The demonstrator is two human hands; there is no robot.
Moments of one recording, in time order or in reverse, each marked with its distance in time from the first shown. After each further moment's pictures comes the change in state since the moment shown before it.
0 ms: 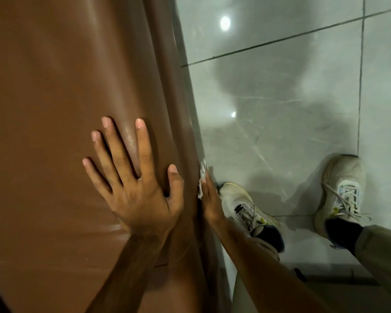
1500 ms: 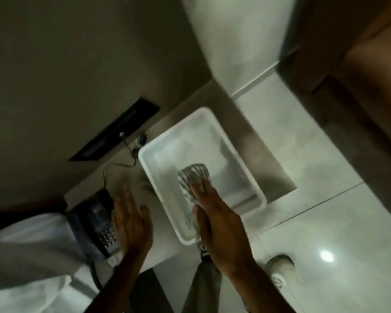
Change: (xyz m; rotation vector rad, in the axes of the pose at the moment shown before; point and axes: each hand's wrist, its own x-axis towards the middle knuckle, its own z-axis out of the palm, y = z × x) left_hand -0.568 0.613 -0.260 0.328 0.129 3.055; right_hand -0.468 0.054 -0.376 2.019 2.270 0.073
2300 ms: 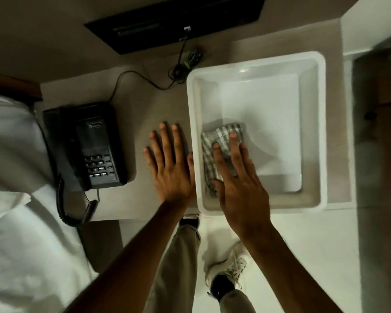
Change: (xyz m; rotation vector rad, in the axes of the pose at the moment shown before) left_hand 0.005 -0.012 0.124 0.007 0.074 -0.021; right_hand 0.046 0.035 0.076 -0.792 -0.389 -0.059
